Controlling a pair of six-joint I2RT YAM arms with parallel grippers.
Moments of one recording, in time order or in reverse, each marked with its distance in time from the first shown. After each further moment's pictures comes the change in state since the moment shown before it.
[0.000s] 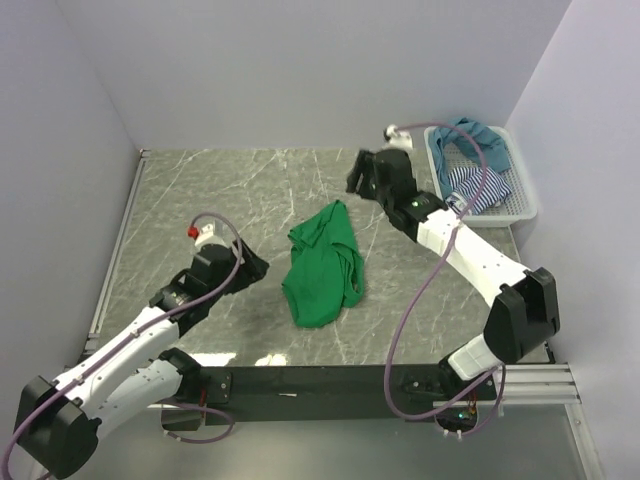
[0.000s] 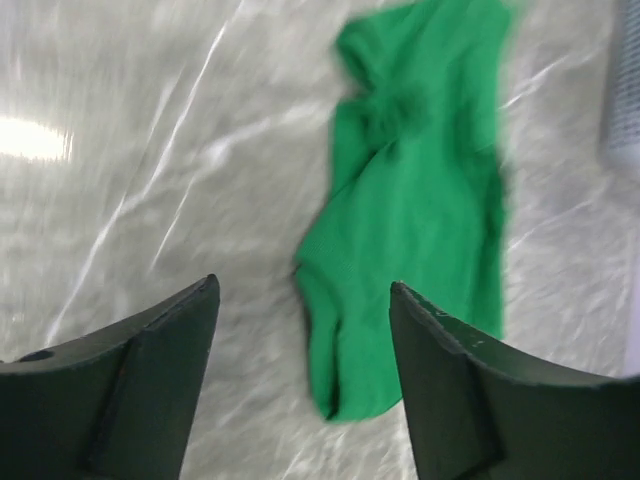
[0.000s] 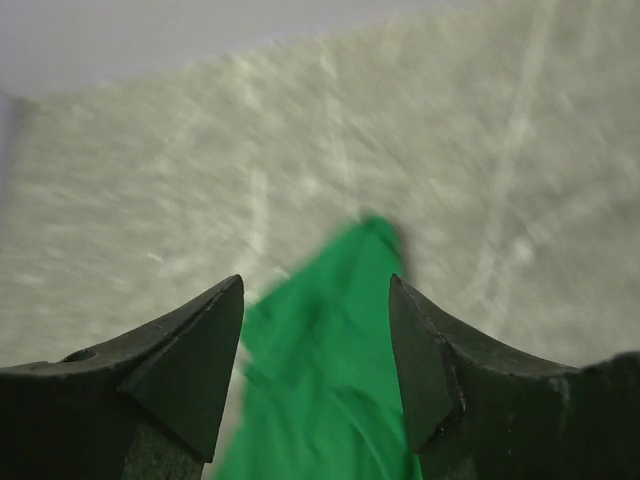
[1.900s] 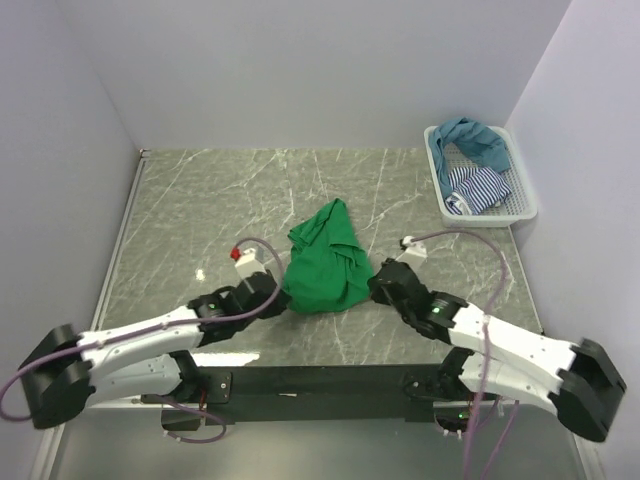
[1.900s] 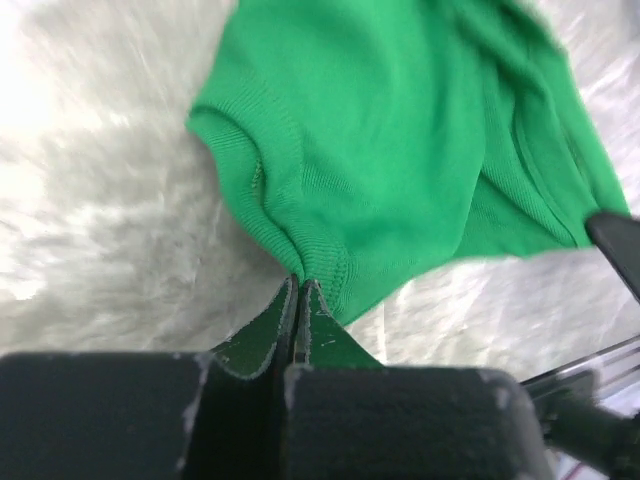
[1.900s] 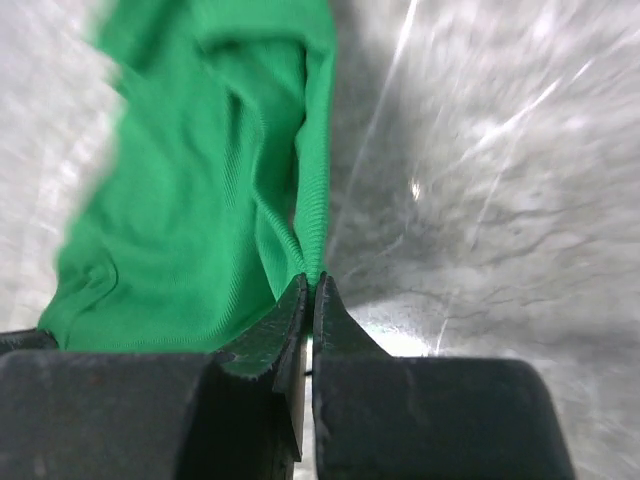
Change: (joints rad) left arm -0.430 0.214 -0.081 0.134 -0.172 -0.229; right arm 0.320 -0.542 -0.869 -0.009 0.190 0.383
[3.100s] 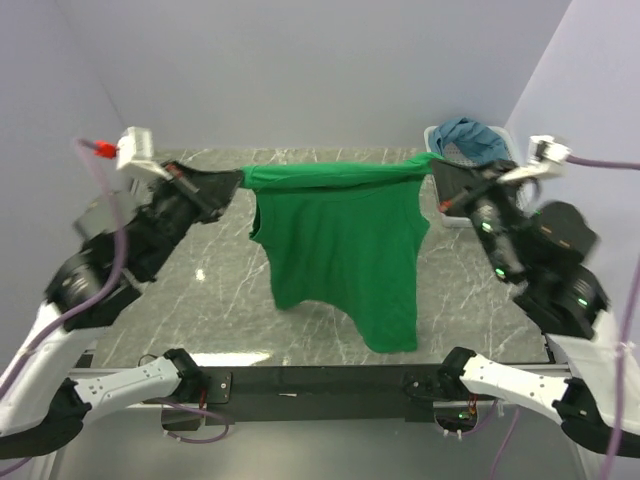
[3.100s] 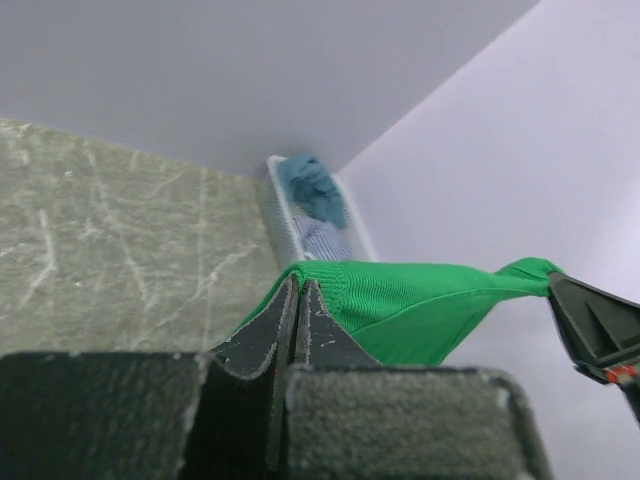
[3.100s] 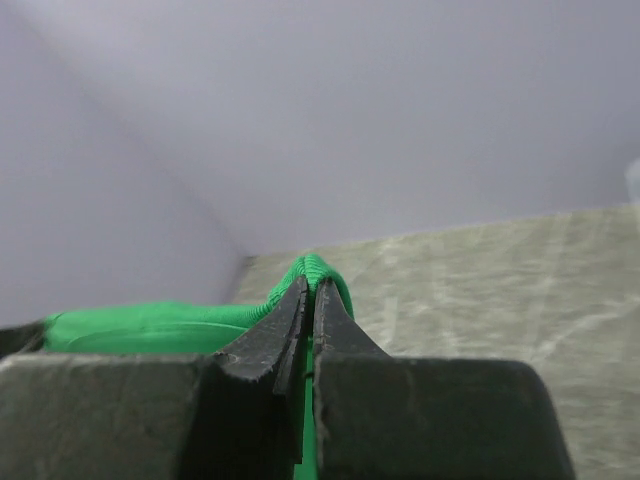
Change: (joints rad) left arm 0.172 -0.147 1.041 -0.401 -0.019 0.374; right arm -0.022 -0.106 1.048 -0.282 0.101 -0.444
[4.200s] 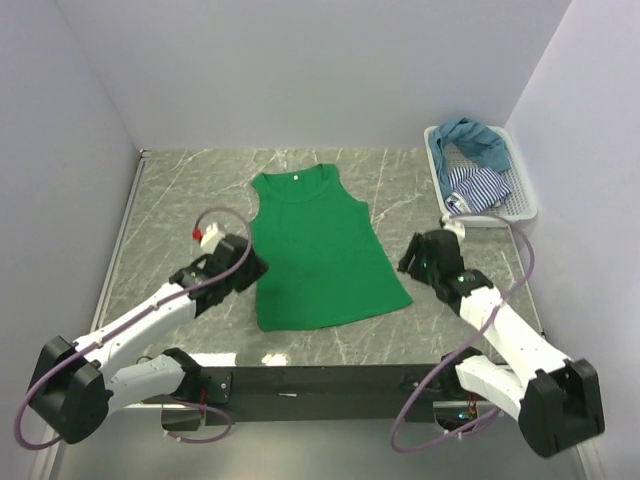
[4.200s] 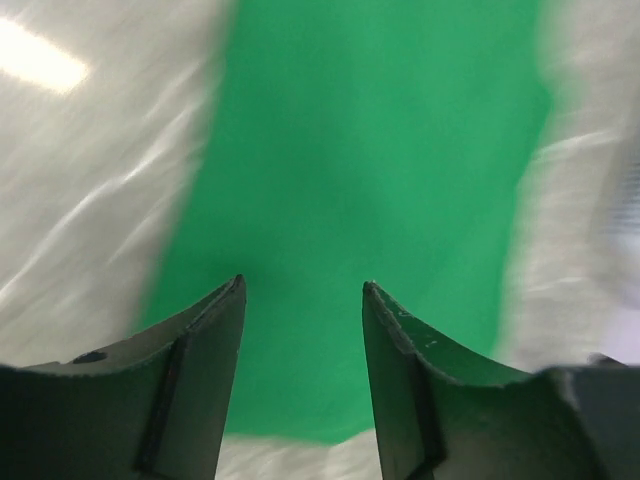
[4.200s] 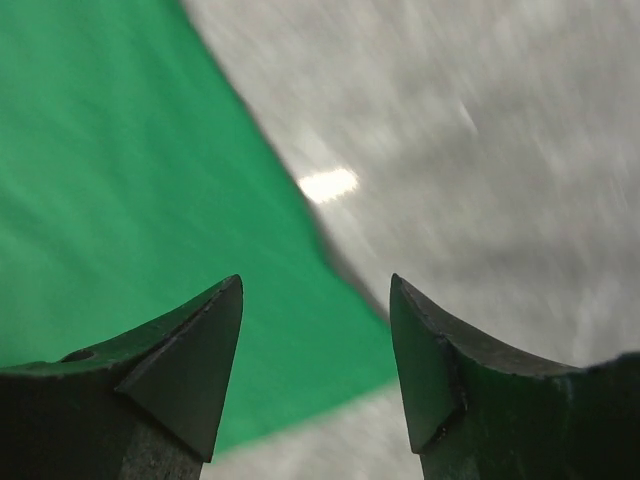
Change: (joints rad) left arm 0.231 0.171 -0.805 0.189 0.089 -0.393; right arm -0.515 0.146 -0.884 0.140 -0.359 0.189
